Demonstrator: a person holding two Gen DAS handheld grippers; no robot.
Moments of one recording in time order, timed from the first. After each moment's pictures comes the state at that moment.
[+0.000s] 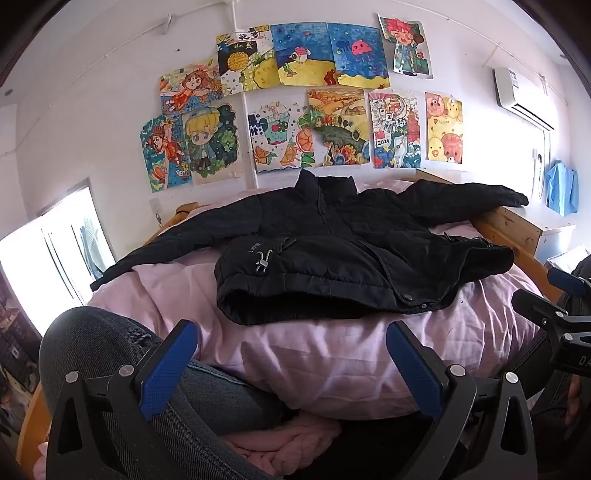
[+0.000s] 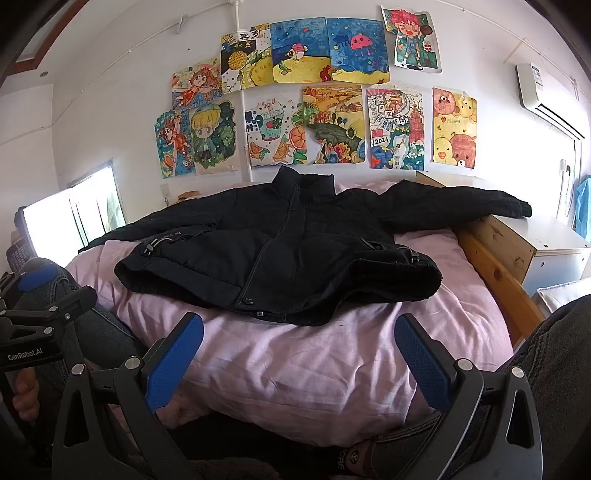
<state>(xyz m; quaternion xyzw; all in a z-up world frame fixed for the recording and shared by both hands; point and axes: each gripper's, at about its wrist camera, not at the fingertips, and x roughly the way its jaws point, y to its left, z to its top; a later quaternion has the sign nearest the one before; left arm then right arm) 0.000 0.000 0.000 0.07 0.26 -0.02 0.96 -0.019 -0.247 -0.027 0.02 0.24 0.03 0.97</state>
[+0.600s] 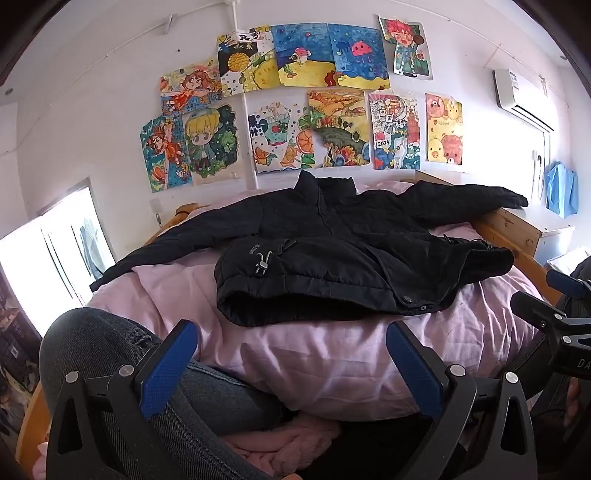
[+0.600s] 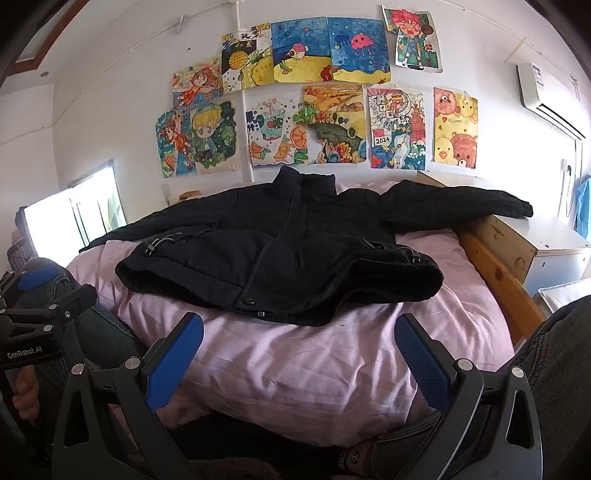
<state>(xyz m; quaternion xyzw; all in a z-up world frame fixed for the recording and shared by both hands) 0.000 0.000 0.000 0.07 0.25 -0.02 0.96 -0.019 -0.250 -0.028 0.03 0.24 0.03 0.97</state>
